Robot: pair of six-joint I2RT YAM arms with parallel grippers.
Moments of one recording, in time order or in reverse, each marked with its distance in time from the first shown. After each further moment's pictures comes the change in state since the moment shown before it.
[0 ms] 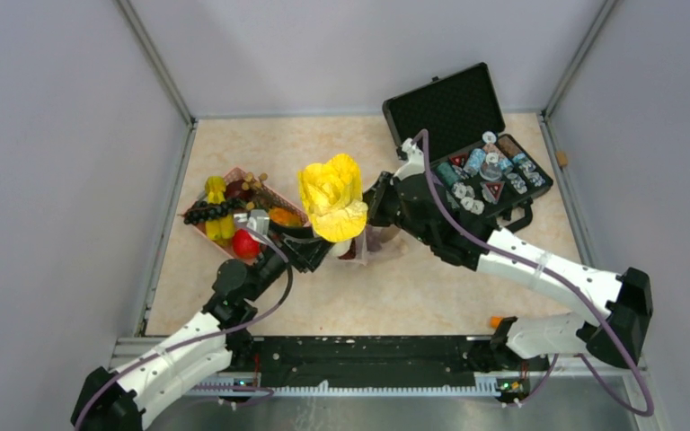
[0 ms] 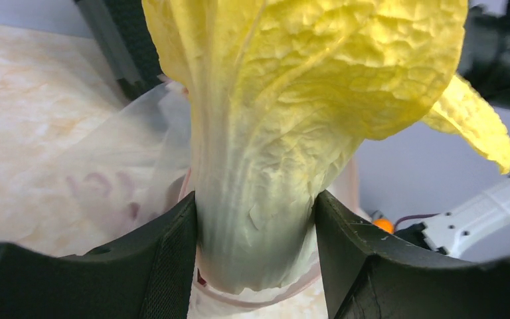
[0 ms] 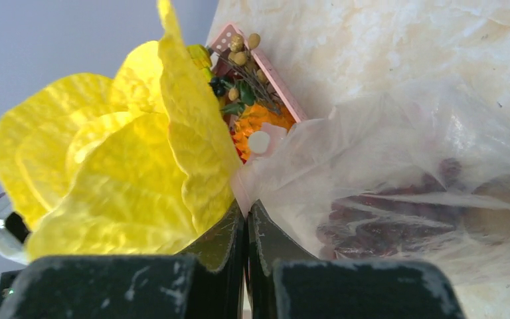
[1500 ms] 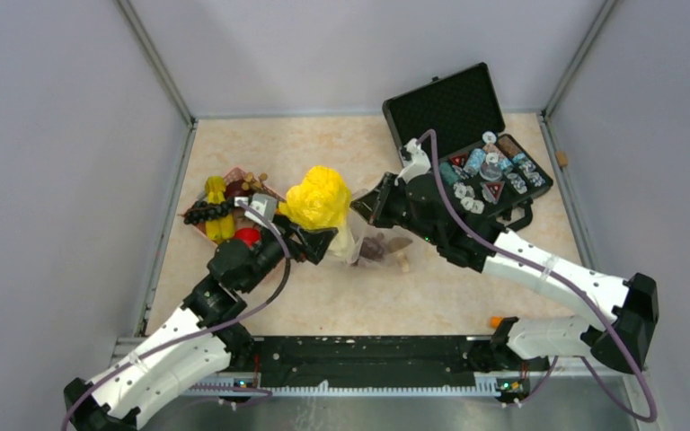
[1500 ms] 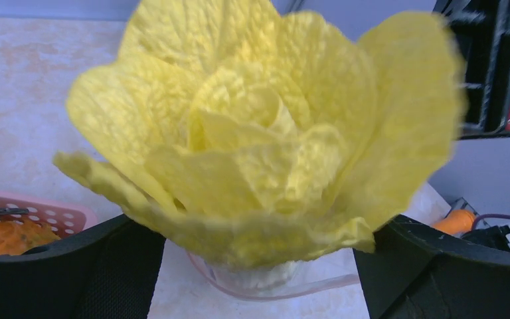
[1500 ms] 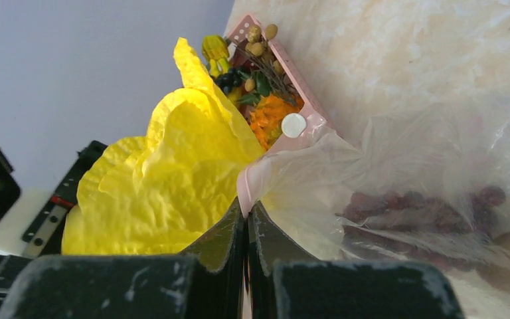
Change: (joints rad) left arm -0.070 -0.048 0.317 -0.616 -0.187 0.221; right arm -0.032 -0.053 -0.028 0.010 -0.076 0.016
